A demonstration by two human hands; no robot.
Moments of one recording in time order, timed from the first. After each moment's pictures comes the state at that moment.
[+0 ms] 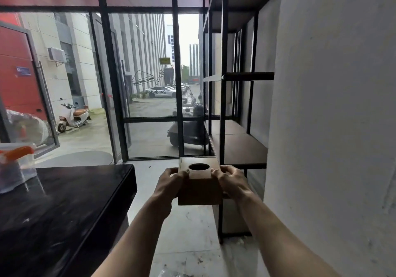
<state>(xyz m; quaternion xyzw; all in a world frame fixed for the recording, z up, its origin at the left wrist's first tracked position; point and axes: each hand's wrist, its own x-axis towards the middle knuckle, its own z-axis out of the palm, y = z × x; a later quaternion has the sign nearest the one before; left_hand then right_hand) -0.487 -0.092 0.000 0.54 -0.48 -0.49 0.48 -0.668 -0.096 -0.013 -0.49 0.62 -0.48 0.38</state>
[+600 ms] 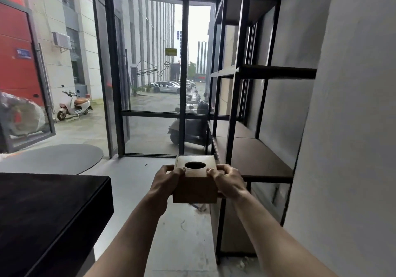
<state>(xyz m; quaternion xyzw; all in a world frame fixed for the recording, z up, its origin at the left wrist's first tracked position) -0.476 -0.286 -0.041 0.54 -0.46 -0.48 0.52 -0.655 -0.284 -0.038 -0.53 0.60 -0.45 0.39</state>
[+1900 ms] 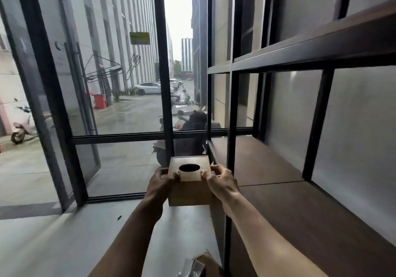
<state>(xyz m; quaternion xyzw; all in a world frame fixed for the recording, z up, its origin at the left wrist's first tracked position) -0.510 -1.331 -0.028 0.53 -0.48 -0.47 0.51 -0.678 -1.317 -0.030 -0.49 0.63 -0.49 0.36</state>
